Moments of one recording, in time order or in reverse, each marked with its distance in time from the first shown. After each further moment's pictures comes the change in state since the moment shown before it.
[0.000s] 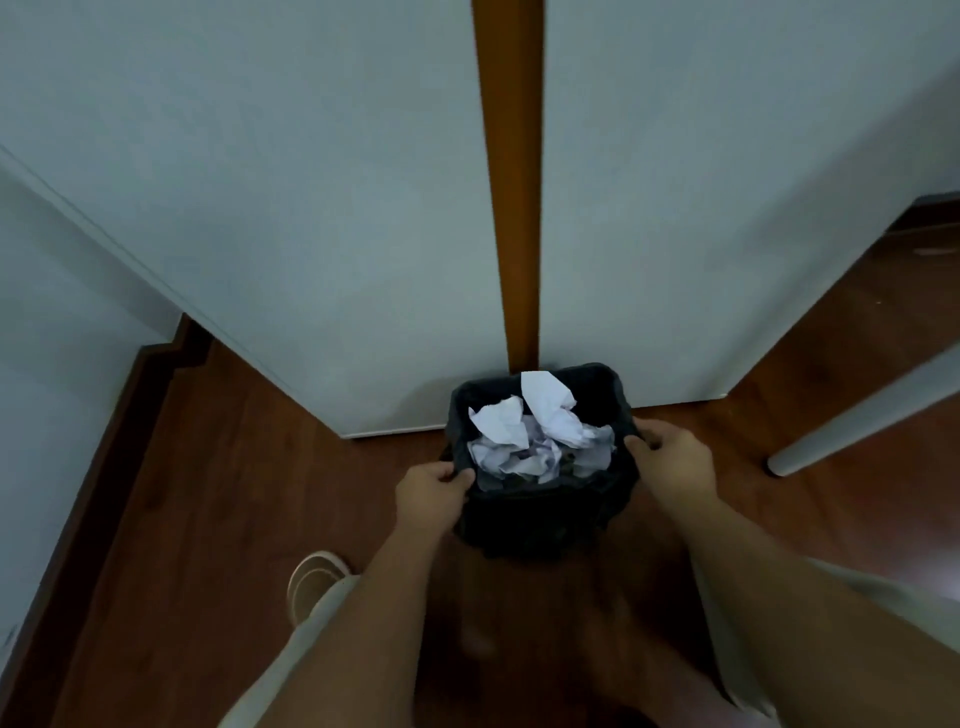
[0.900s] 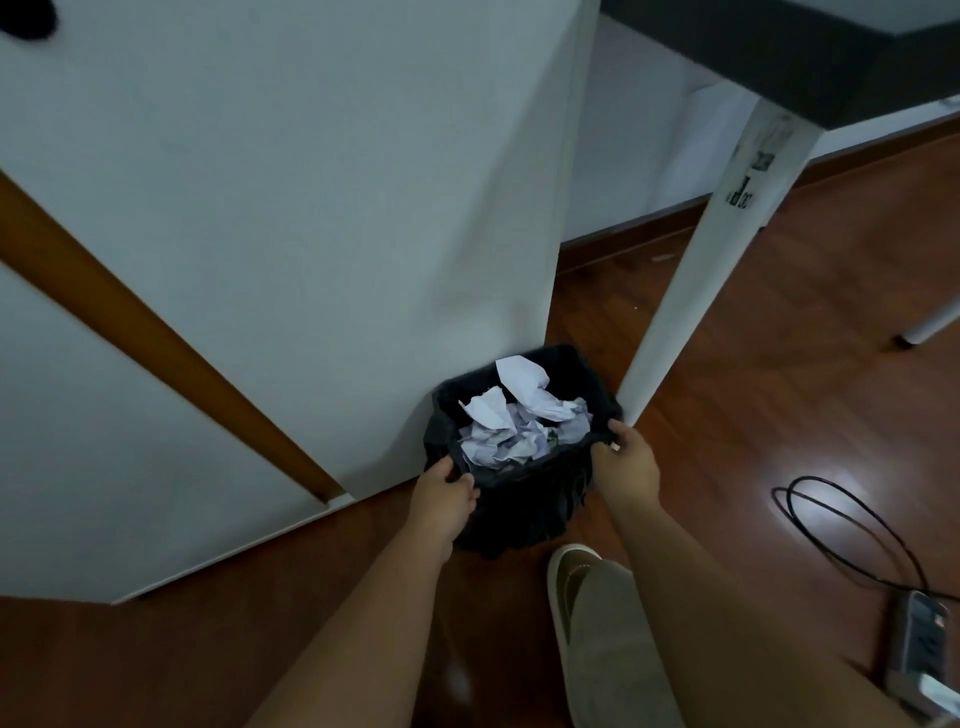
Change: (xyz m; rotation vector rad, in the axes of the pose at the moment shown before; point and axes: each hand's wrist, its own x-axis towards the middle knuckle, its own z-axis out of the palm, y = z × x) left_hand -0.021 0.167 0.252 -0.285 -0.416 -0.018; right_hand 0.058 0.118 -0.169 0.445 0.341 0.307
